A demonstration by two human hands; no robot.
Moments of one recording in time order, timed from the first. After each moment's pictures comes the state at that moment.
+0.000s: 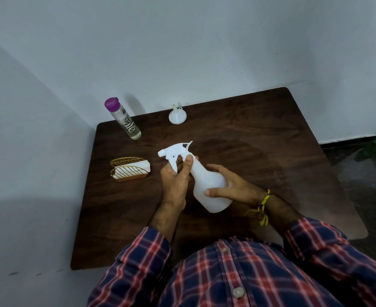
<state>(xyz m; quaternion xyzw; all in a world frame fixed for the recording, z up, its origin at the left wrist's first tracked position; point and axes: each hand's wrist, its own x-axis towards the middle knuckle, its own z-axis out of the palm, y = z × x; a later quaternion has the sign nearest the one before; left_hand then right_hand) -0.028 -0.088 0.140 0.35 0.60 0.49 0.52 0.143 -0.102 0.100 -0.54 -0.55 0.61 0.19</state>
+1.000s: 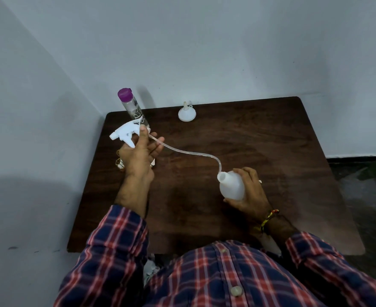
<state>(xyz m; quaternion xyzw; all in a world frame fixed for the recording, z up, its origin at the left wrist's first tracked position) -0.096 -0.046 0.184 0.20 0.58 0.63 0.48 0.171 -0.131 0.036 -0.63 -0.67 0.28 0.27</state>
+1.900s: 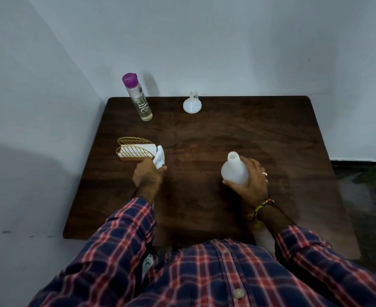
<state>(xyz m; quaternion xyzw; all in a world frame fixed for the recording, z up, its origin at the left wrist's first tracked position) -0.131 -0.058 0.071 0.49 0.84 0.11 0.20 0.162 -0.097 0.028 -0.70 -0.62 0.23 0.27</state>
